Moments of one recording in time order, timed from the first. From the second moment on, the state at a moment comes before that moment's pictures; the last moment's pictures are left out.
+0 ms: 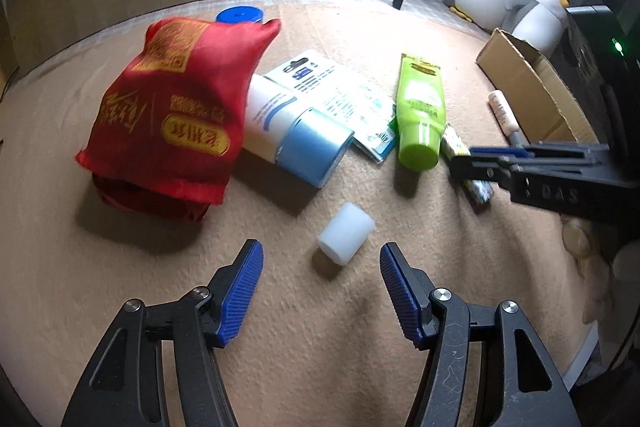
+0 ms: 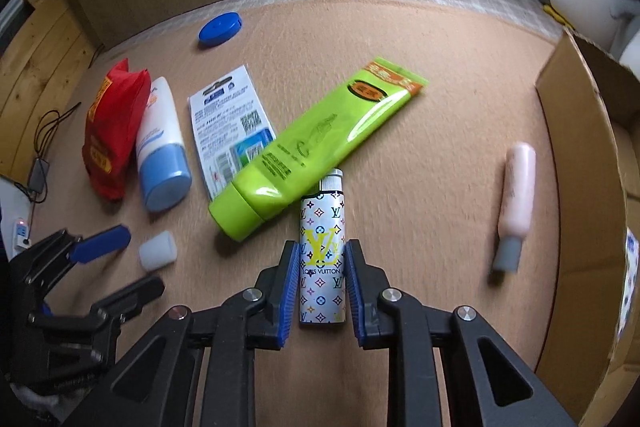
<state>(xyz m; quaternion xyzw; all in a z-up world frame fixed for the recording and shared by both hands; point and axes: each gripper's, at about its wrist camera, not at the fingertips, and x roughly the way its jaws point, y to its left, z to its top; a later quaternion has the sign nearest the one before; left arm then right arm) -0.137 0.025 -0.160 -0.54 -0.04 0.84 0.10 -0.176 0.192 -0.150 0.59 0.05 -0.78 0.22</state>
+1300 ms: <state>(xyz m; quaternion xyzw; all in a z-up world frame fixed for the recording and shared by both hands) -0.139 0.042 -0.151 -0.52 -0.03 0.84 0.12 -0.129 0.237 -0.134 0.57 0.02 -0.80 0.19</state>
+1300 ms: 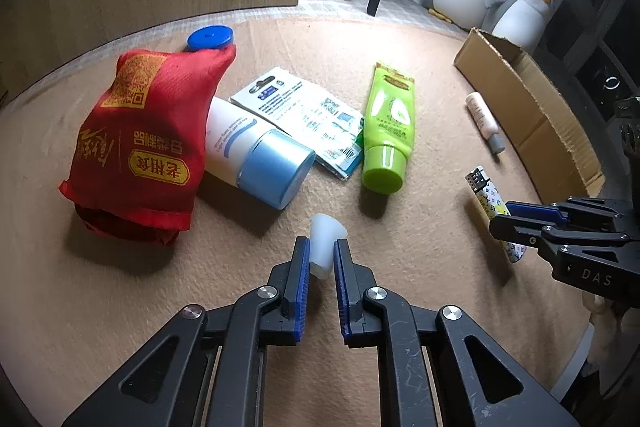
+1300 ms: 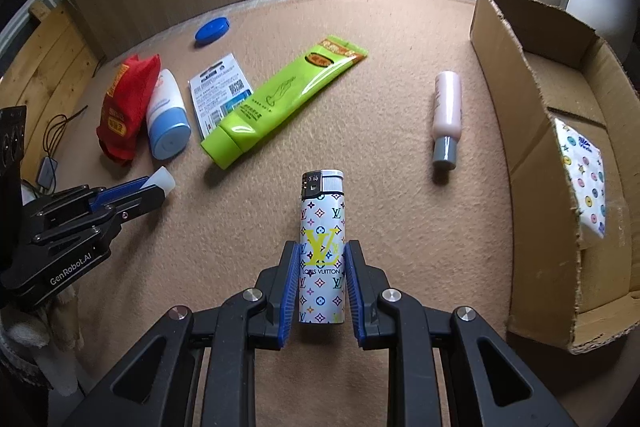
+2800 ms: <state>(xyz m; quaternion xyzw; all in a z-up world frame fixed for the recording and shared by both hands) -0.171 0.314 -0.074 -0.45 0.01 0.84 0.30 -0.174 0.453 -0.067 0.50 -0.04 -0.86 0.07</state>
